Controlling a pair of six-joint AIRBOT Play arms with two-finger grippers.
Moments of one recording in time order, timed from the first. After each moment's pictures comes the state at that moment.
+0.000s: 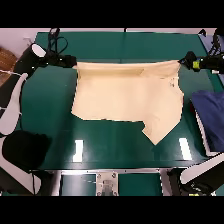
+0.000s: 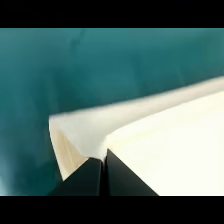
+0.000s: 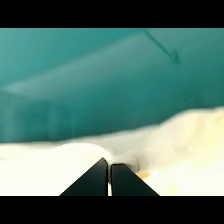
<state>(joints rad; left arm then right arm) -0.05 -1.82 1.73 1.03 -0.85 -1.18 -0.41 -1.87 1.78 -0.78 1.06 1.24</state>
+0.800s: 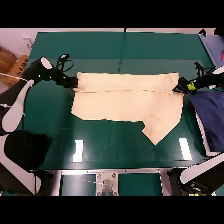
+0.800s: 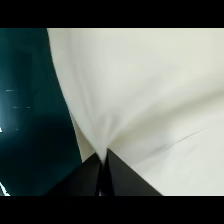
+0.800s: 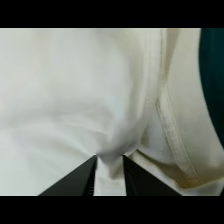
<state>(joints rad) -0.05 -1.85 1.60 1.10 -1.02 -1.23 -0.43 -1.87 1.60 -1.03 1.23 1.31</state>
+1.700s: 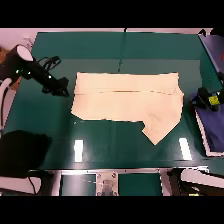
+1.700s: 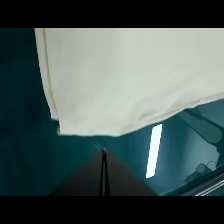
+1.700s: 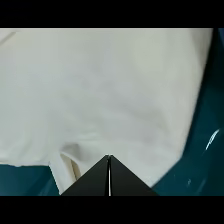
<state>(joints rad) 0.00 -1.55 1.44 1.11 -1.49 -1.48 -0.61 -1.35 1.14 -1.07 1.42 1.38</state>
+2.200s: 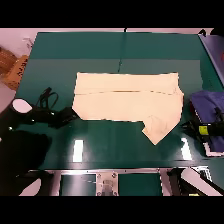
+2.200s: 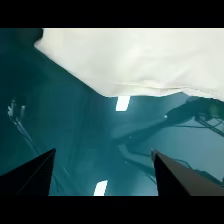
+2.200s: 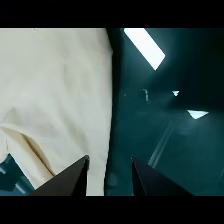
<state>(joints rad) -0.05 -1.03 0.62 0.87 -0.97 -1.54 -0.77 -1.07 0.57 -1.02 1.22 1.43</state>
